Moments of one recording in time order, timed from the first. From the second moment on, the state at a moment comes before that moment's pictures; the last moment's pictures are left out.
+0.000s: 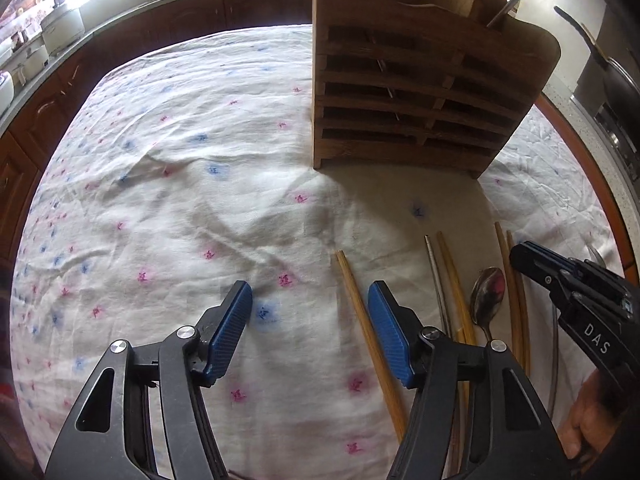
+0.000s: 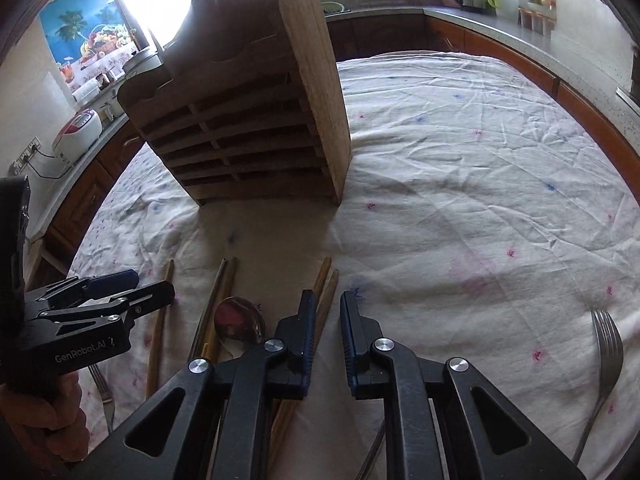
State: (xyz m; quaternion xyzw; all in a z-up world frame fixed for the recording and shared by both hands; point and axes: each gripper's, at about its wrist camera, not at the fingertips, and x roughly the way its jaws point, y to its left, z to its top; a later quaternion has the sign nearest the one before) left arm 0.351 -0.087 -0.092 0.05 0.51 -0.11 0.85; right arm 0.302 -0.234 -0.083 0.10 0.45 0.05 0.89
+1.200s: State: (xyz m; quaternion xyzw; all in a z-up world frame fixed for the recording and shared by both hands) left arm 0.276 -0.018 0.022 -0.08 0.40 -0.20 0.89; right arm 0.243 -0.223 0.023 0.13 0.35 0.14 0.92
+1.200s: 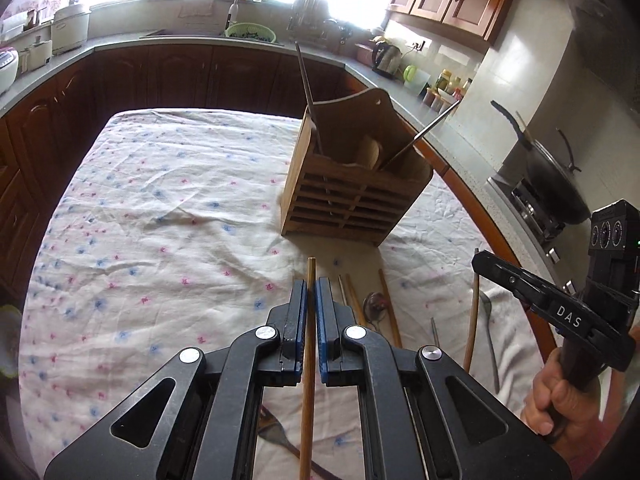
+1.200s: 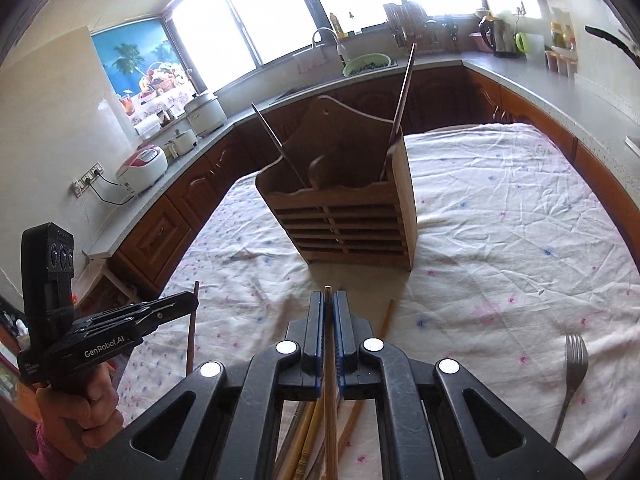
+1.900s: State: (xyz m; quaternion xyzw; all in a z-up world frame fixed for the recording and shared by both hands) left arm 0.241 0.027 0.104 -0.14 0.27 -0.19 0.93; right arm 0.208 -0.238 0.104 0.12 0.23 0.13 0.96
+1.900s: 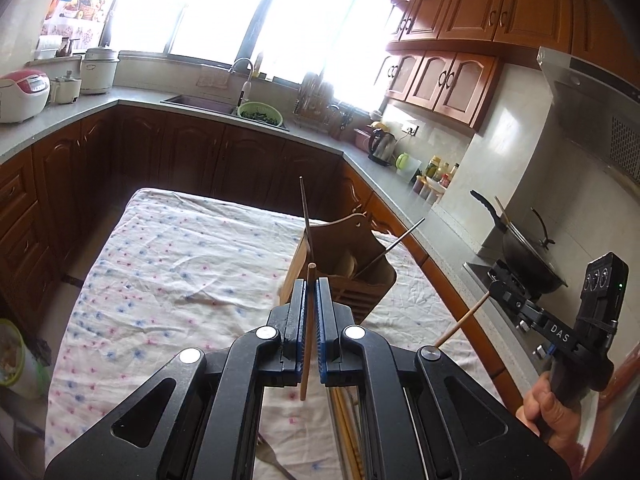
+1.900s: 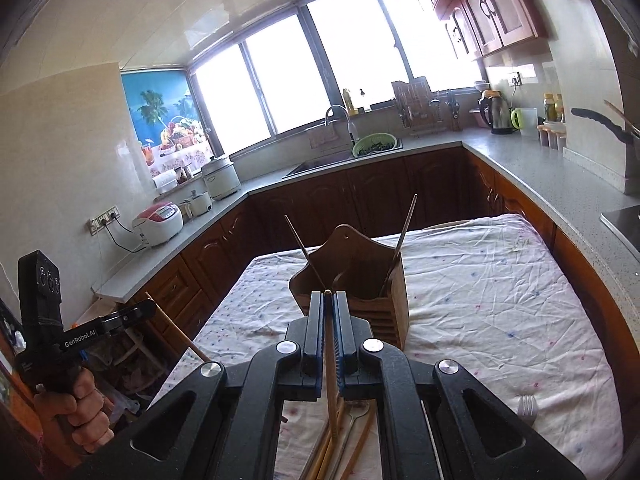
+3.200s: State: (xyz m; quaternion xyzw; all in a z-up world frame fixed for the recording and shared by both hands) left arm 0.380 -0.009 0.145 -0.18 0.17 -0.15 0.96; right arm 0.306 -0.273 0.153 0.14 0.10 0.05 0.98
